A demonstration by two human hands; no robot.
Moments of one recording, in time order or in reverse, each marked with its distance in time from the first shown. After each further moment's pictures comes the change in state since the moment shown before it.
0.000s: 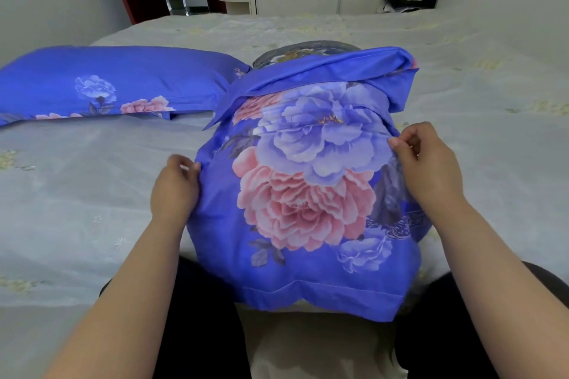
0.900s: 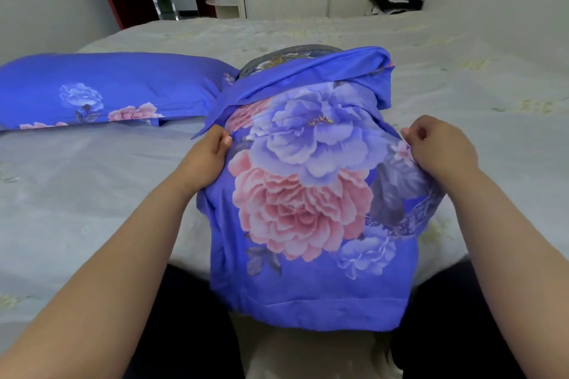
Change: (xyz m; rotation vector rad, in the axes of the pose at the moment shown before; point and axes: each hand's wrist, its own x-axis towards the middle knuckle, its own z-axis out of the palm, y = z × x) left_hand 0.025 0.067 0.010 -0.062 -0.373 0.412; right_hand 0.048 0.019 -0.028 -0.278 -0.114 0.171
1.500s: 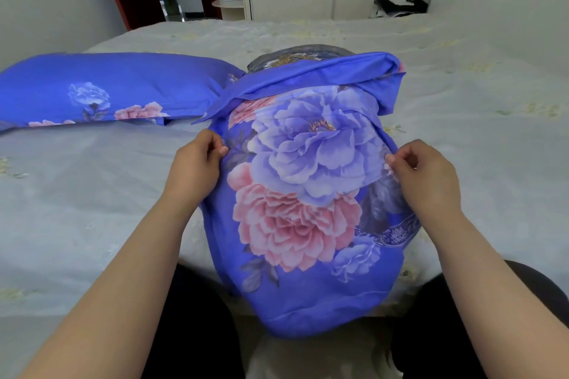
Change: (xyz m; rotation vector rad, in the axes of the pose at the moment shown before) left_hand -0.030 0.007 -0.002 0.062 0.286 -0.050; right_hand -0.050 0.001 0.031 0.225 0.159 -0.102
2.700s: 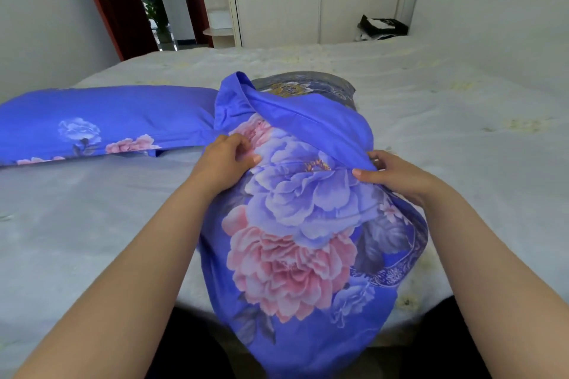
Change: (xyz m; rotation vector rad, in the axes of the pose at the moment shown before) left_hand 0.077 0.026 0.031 0.118 -0.255 0.156; right_hand 0.074 0.003 0.021 0.477 -0.686 0.245
